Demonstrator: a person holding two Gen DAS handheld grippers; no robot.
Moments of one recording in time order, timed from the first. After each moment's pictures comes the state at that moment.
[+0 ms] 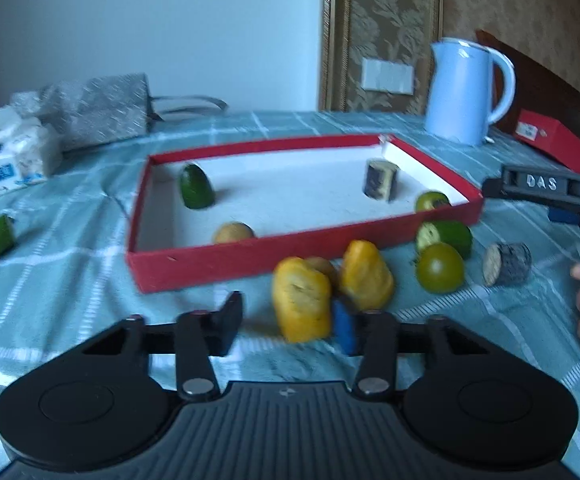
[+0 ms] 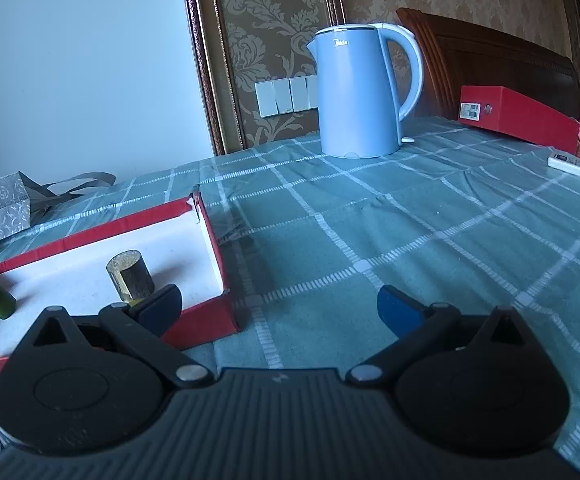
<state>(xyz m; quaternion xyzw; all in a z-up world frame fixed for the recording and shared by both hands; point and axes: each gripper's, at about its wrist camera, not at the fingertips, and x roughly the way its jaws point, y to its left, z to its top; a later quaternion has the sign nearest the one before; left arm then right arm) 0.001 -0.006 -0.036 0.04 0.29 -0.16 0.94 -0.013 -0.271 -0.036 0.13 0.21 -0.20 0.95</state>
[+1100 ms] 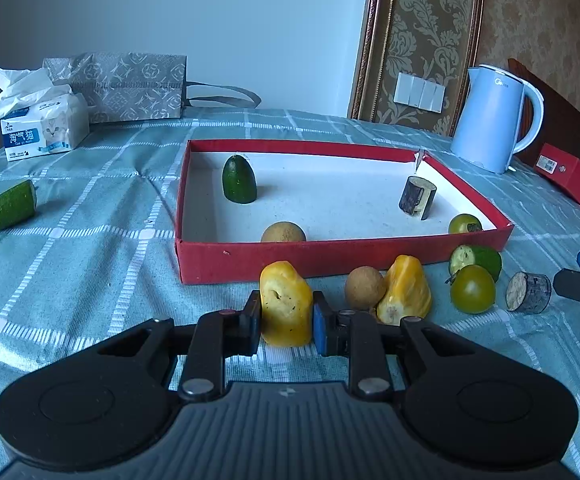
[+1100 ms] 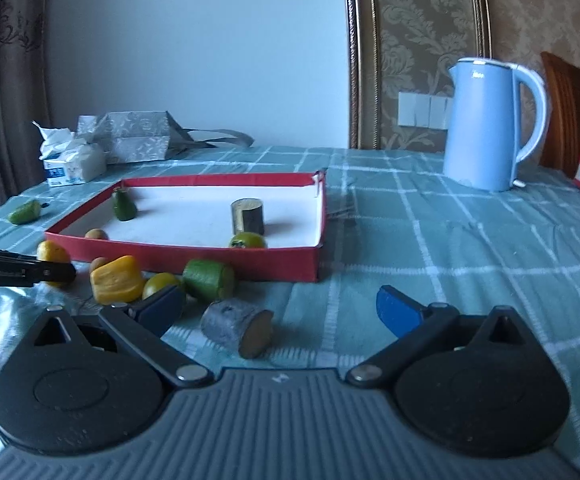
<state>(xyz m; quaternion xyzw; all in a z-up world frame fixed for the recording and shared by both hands) 0.011 0.025 -0.034 -0.02 0.29 -0.13 0.95 -0.067 -0.266 -0.025 0.02 0.23 0.02 0.97</state>
